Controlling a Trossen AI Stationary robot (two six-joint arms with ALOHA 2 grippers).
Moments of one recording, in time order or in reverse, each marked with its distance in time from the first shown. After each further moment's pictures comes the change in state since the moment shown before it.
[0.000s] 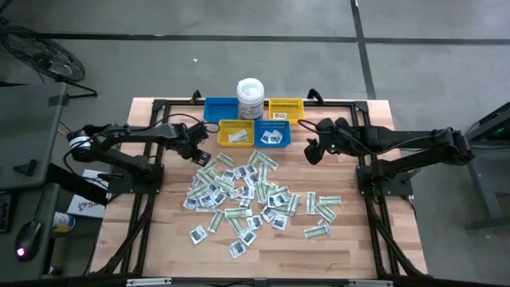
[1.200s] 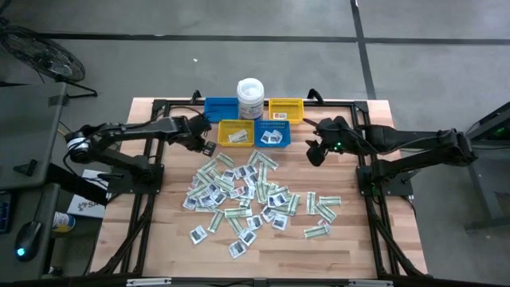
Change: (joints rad) left arm -0.007 -0.046 0.143 -0.059 -0.065 -0.064; right arm 0.000 -0.061 0.000 0.051 -0.076 -0.104
